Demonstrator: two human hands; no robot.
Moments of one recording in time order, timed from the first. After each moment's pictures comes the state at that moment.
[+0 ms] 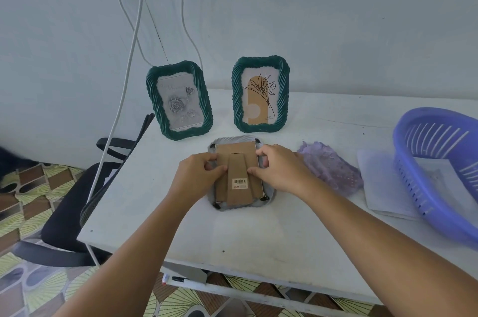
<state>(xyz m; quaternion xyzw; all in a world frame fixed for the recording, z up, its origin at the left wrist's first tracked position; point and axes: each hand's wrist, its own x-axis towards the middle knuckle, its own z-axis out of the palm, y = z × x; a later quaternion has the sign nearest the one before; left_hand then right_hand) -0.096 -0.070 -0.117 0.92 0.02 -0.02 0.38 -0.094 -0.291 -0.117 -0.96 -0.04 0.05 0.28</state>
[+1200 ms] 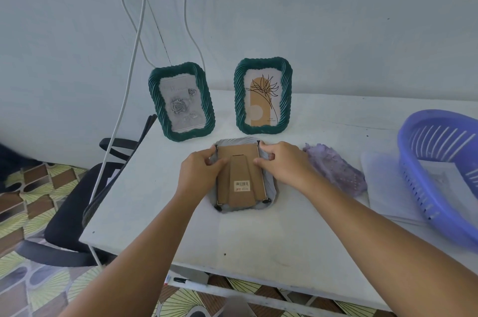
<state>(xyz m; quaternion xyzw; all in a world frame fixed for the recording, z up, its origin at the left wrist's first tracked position) -0.081 -0.075 -0.131 0.90 0.06 0.03 0.44 -0.074 -0.300 -0.127 -0.96 -0.04 0.01 0.29</state>
